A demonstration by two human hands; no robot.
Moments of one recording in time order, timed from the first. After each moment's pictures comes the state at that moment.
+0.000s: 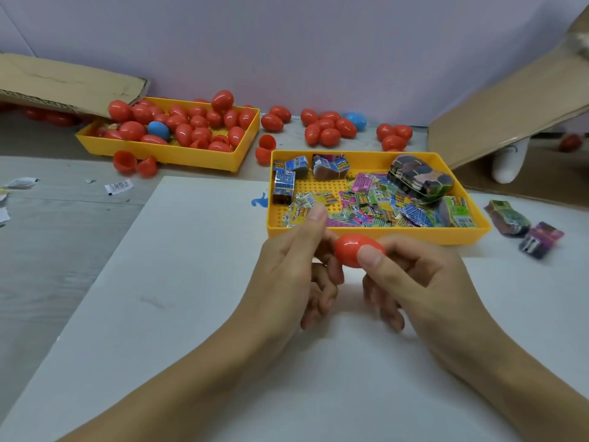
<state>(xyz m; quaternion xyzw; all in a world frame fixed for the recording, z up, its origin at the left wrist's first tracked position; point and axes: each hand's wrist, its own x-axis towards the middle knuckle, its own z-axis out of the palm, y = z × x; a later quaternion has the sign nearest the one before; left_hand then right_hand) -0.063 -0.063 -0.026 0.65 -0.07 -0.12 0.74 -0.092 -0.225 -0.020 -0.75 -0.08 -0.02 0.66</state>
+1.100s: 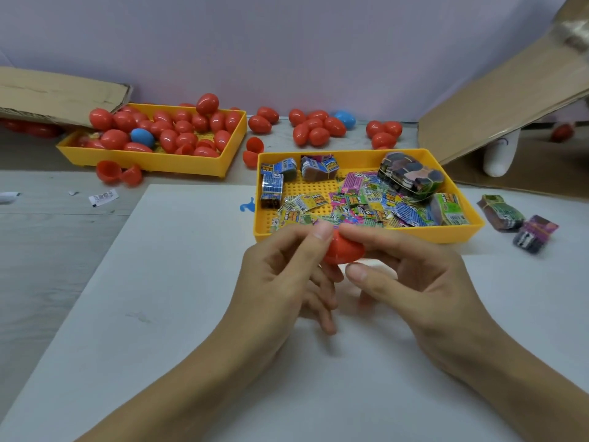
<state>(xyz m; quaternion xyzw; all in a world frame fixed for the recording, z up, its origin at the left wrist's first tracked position) -0.066 -0.063 -0.023 0.62 -0.10 -0.09 0.78 -0.089 -0.229 -0.027 -0.71 -0.14 -0.05 0.69</state>
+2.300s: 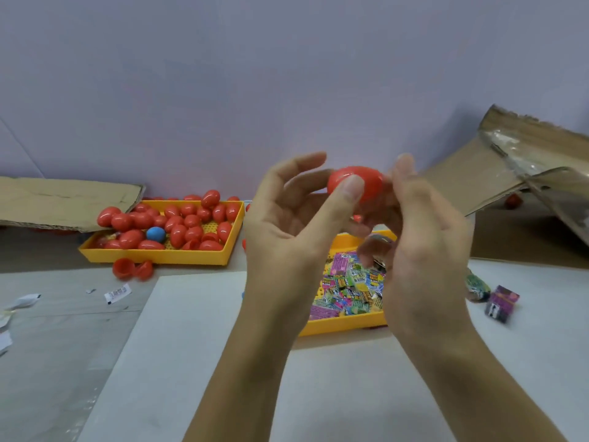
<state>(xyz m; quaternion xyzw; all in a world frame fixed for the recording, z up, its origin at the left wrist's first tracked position) -0.015 -0.102 0.090 0.51 -0.24 0.10 0.82 -0.037 -0.198 0.081 -0.56 -0.04 -0.32 0.76</state>
